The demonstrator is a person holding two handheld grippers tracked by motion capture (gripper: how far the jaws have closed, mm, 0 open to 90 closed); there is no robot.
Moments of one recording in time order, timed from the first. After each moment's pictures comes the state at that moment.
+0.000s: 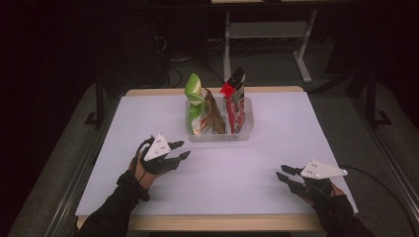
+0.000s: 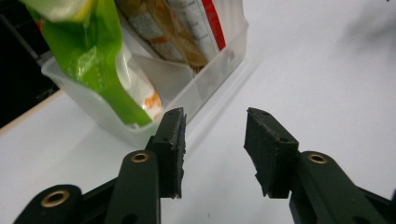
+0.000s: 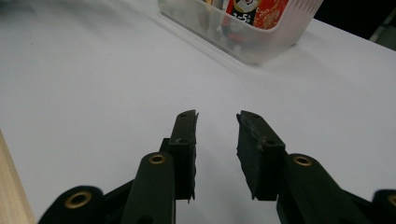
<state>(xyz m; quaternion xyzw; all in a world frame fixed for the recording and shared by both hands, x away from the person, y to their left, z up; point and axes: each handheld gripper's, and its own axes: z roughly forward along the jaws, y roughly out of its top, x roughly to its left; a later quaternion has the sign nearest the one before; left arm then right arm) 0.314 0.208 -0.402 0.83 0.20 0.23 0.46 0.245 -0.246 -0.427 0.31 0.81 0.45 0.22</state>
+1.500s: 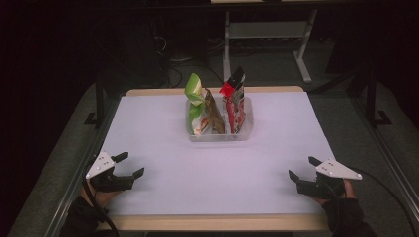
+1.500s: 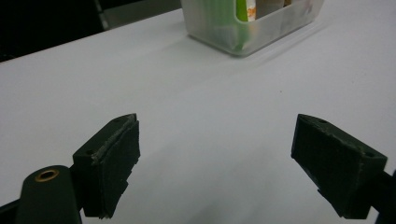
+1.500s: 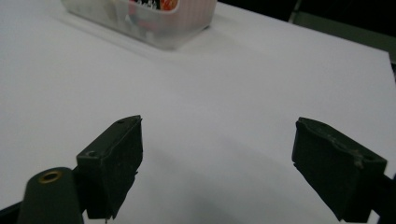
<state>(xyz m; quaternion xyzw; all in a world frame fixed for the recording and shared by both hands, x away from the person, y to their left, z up) 0.276 0.340 -0.432 0.78 0.34 0.25 0.47 0.243 -0.278 -0.443 0.42 0.75 0.42 0.29</state>
